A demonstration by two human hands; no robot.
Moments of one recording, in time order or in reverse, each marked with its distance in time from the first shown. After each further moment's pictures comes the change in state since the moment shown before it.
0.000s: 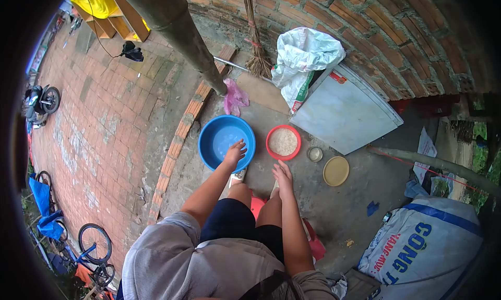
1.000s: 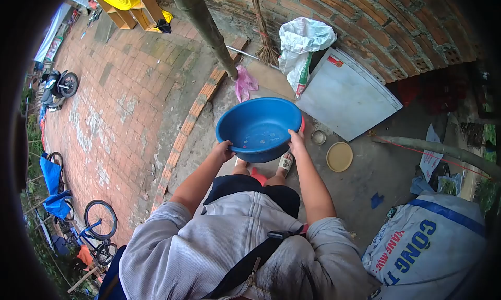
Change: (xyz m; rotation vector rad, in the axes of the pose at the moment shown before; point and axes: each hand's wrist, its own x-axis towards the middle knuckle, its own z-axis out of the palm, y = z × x) left_hand -0.122 -0.067 -0.037 -0.382 0.281 -0.213; right_hand -0.011 -0.037 -0.063 0.183 -0.002 0.034
